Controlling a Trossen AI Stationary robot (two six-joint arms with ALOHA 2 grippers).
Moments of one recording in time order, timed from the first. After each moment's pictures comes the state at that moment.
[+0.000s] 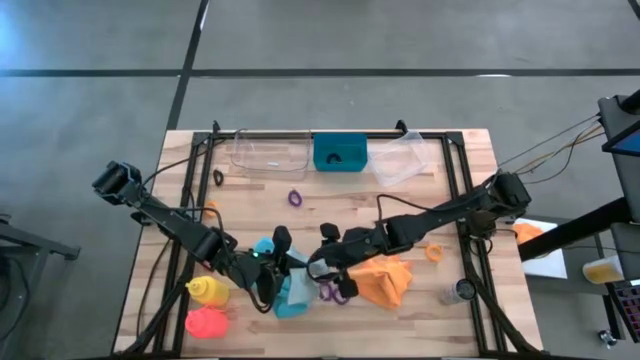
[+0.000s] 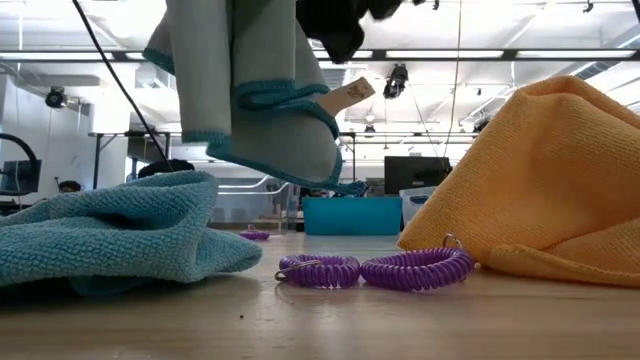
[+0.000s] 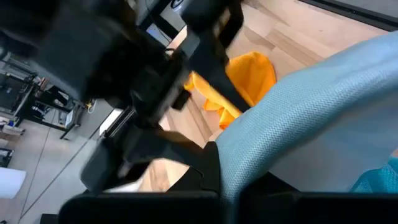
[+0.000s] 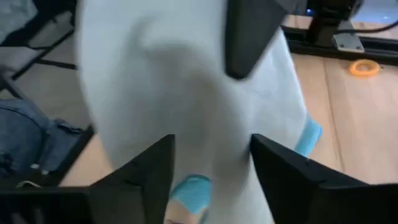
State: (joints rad) left arm -0.55 1.42 1.01 -0.15 -0.51 0.52; right arm 0.29 1.76 1.20 0.07 -0.03 0.07
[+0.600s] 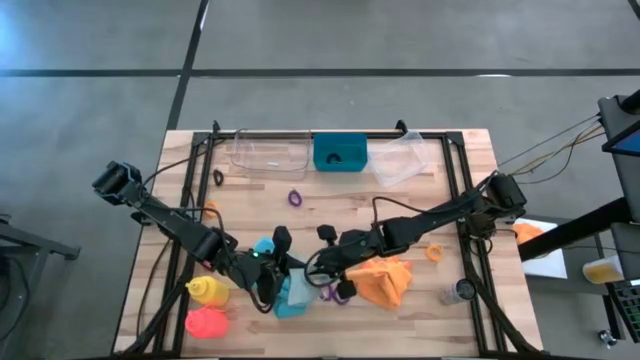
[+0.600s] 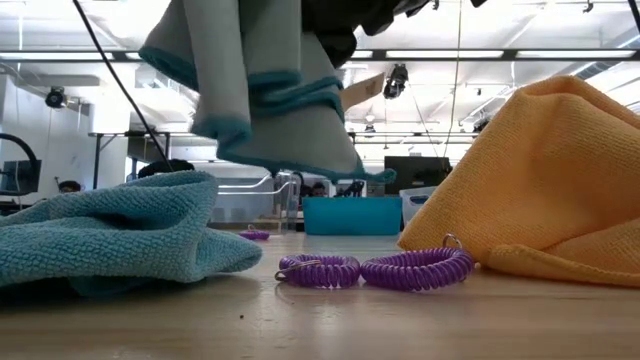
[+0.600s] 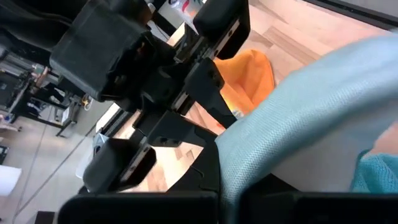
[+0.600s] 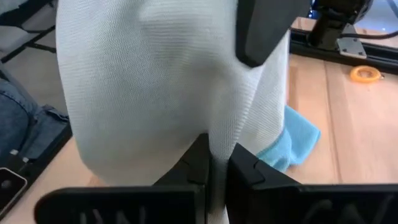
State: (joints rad) left arm -0.55 1.42 1.01 -0.16 -0.51 0.50; right arm 0.29 1.78 1.20 0.08 -0.03 0.00
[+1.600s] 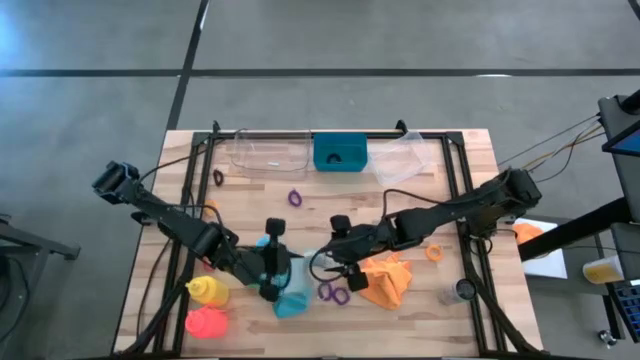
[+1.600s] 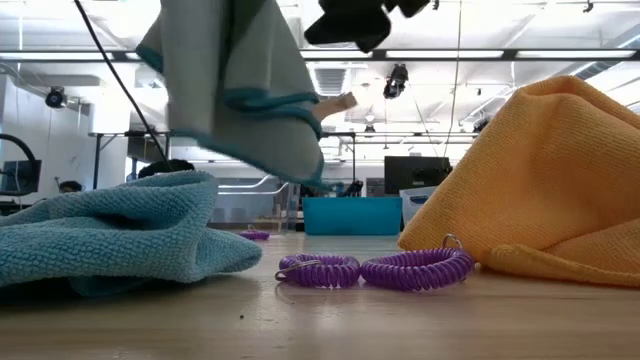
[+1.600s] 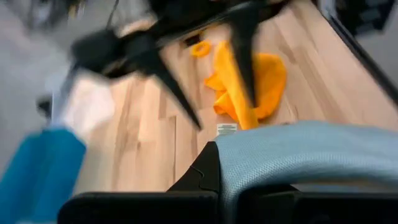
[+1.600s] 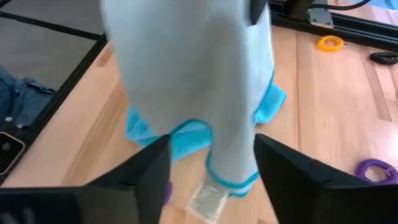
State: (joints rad) left arm -0.51 1.42 1.13 -0.40 -0.54 -0.07; right arm 0.29 1.64 1.22 -0.21 0.05 0.00
